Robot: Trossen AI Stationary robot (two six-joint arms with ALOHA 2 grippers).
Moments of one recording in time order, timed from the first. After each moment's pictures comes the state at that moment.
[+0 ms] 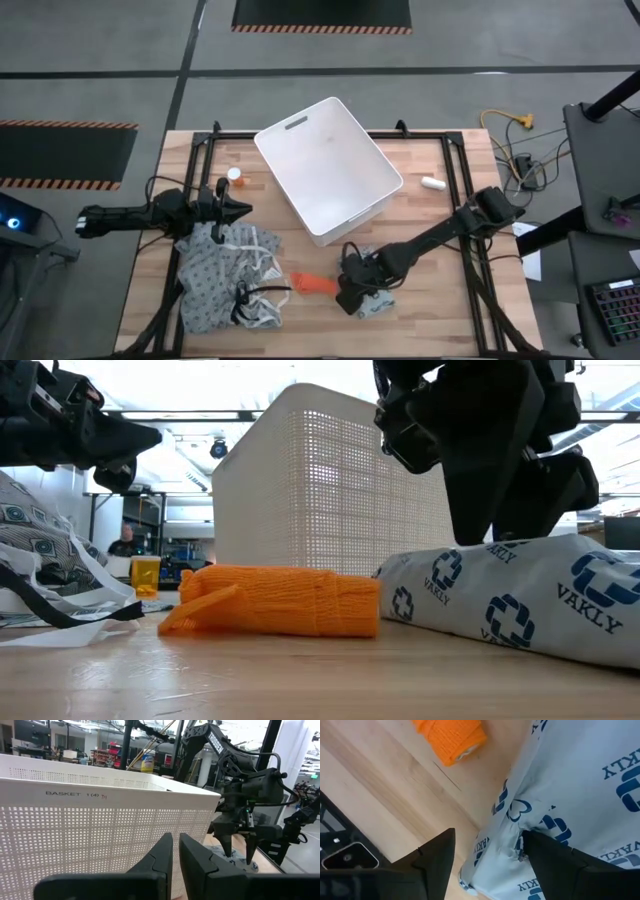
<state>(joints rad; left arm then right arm) 0.03 0.05 0.01 0.09 -0.04 -0.16 0.44 1.95 1.32 -0.62 -0.10 1.31</state>
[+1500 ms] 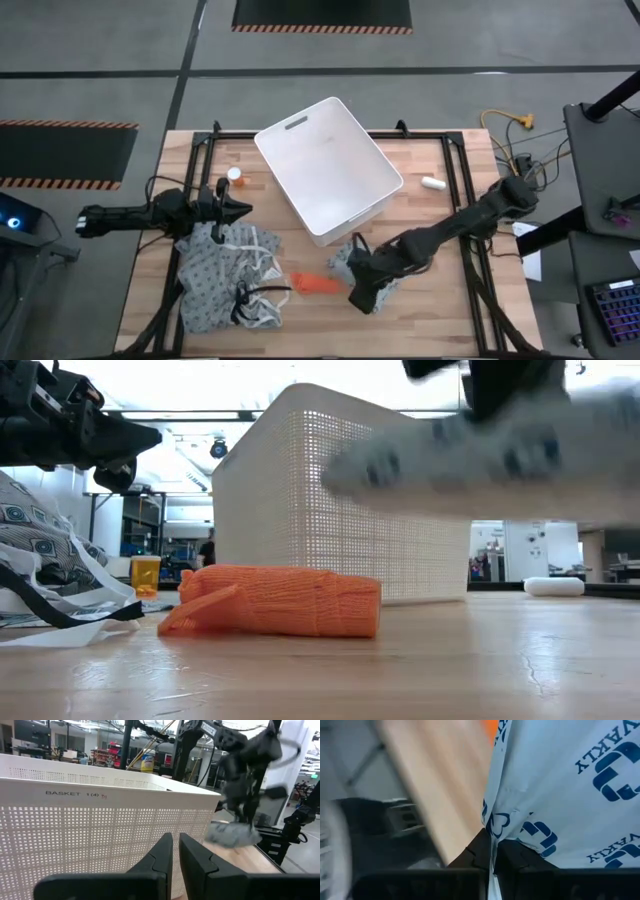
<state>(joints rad) 0.03 0.05 0.01 0.08 -0.04 -0.16 0.44 1.70 1.31 -0.62 -0.10 1.07</state>
